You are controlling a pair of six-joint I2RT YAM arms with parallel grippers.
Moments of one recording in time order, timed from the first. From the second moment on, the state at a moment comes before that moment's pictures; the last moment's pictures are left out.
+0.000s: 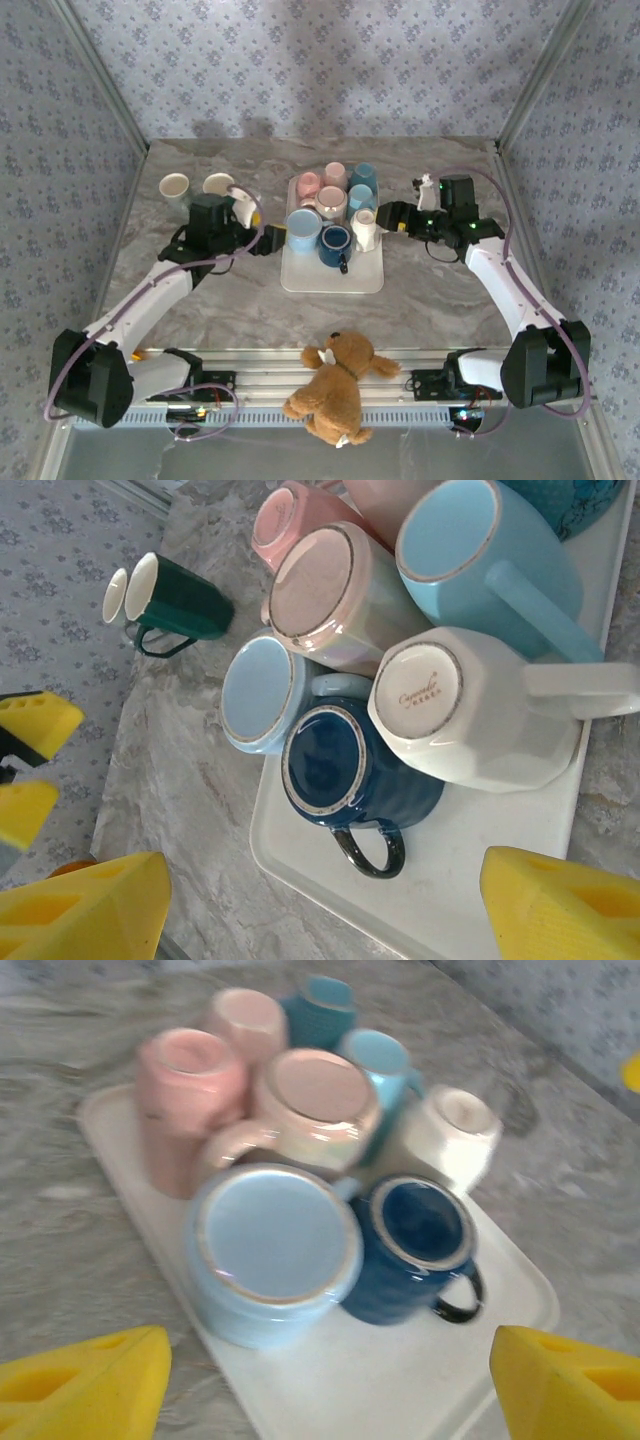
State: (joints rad) left arm -0.42 1.17 0.81 -0.17 0.41 -0.06; right arm 0.17 1.25 0.98 -0.46 -0.60 0.43
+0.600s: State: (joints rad) left arm -0.61 1.39 1.02 -0.35 0.33 -0.08; right arm 0.17 1.33 0.96 -0.52 -0.44 0.27
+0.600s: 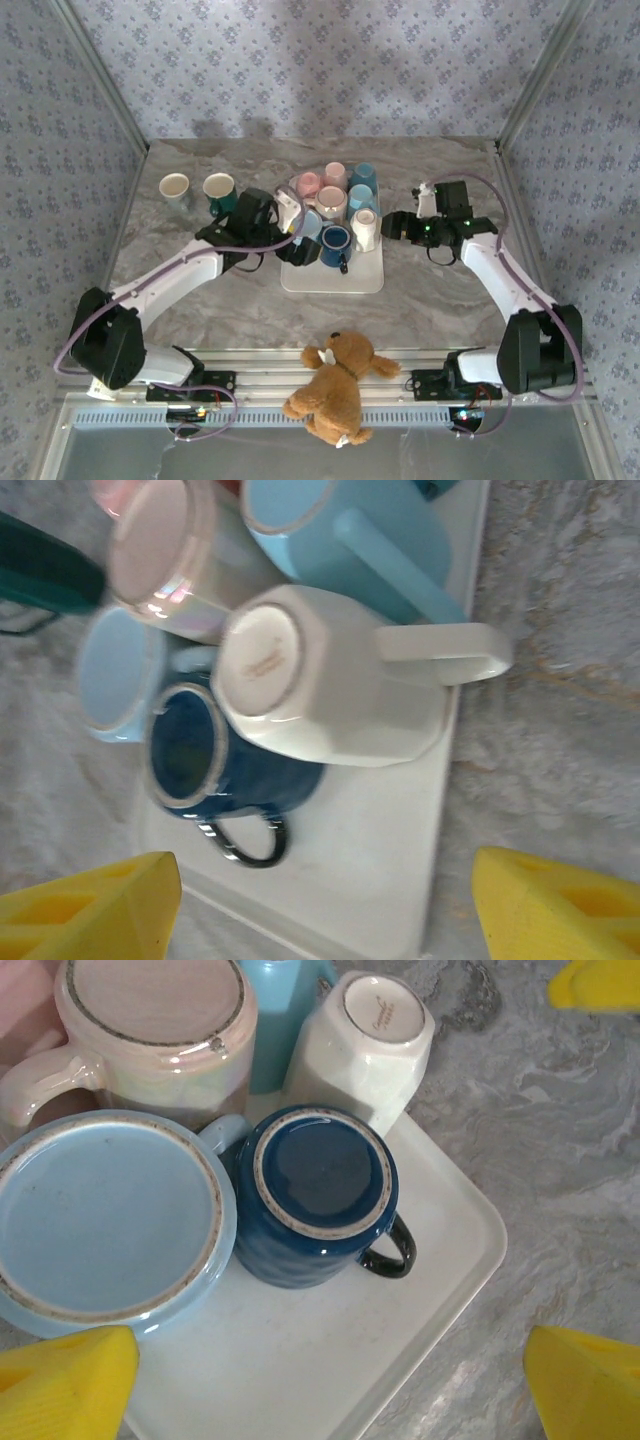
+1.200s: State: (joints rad) left arm -0.61 1.43 1.03 -0.37 0.43 -0.22; right arm 0.34 1.62 1.16 -0.48 -0.29 0.14
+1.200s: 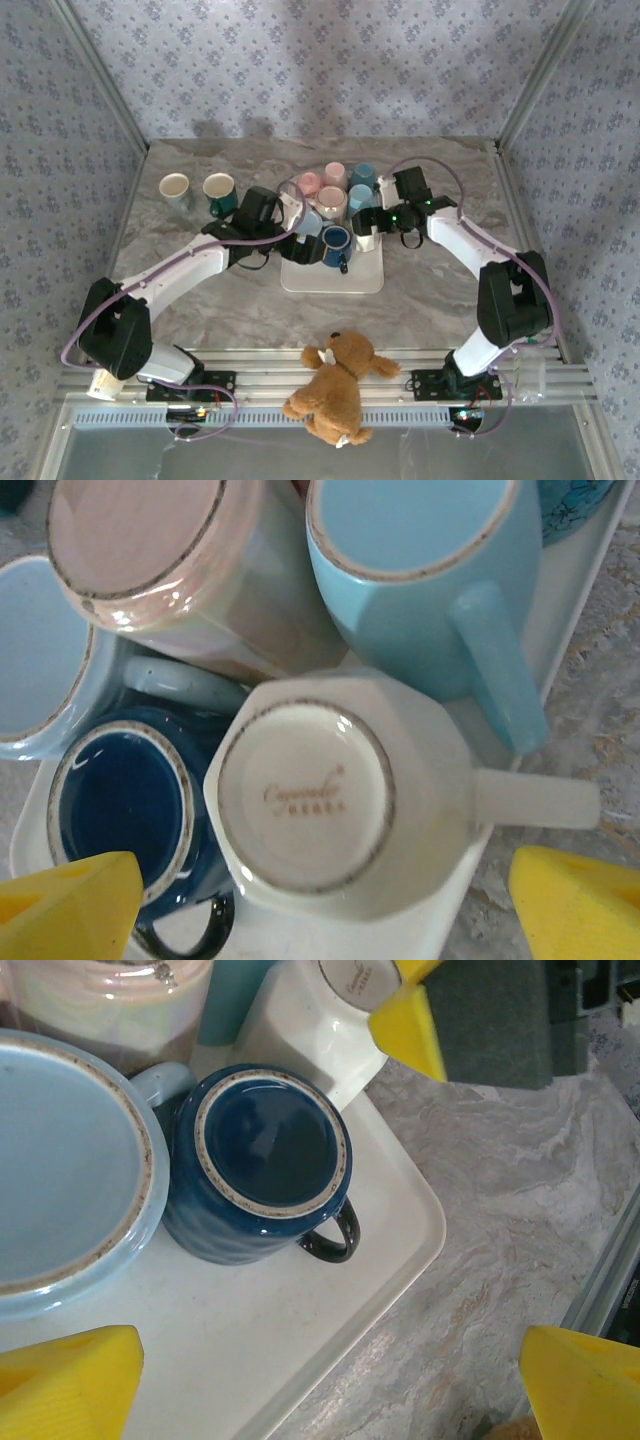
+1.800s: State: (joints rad) left arm -0.61 1.43 1.01 -0.35 0.43 -0.23; right arm 0.49 1.76 1.33 -0.59 0.09 0.33
